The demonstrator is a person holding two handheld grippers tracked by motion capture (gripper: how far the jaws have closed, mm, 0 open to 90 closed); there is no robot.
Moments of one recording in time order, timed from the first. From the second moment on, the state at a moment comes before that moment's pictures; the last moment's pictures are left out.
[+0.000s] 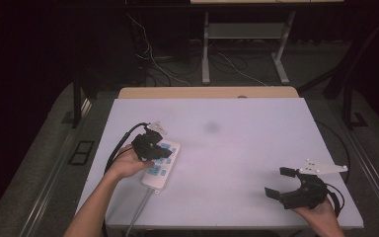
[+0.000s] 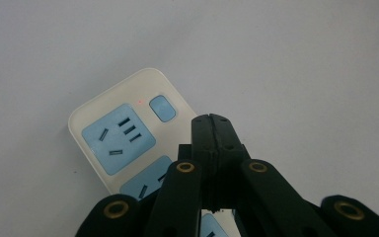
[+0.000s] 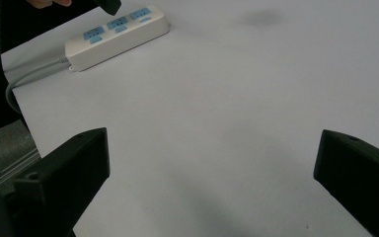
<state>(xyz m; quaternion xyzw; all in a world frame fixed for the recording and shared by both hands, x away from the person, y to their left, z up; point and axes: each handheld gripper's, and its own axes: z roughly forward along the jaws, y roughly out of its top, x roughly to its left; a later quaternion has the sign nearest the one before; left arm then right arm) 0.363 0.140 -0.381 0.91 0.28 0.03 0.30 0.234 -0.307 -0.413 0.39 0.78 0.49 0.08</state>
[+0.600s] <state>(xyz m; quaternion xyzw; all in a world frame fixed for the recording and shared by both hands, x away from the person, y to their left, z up) 0.375 0.133 -0.363 0.91 0.28 0.05 0.29 0.234 -0.309 -0.412 0.39 0.78 0.49 0.08</state>
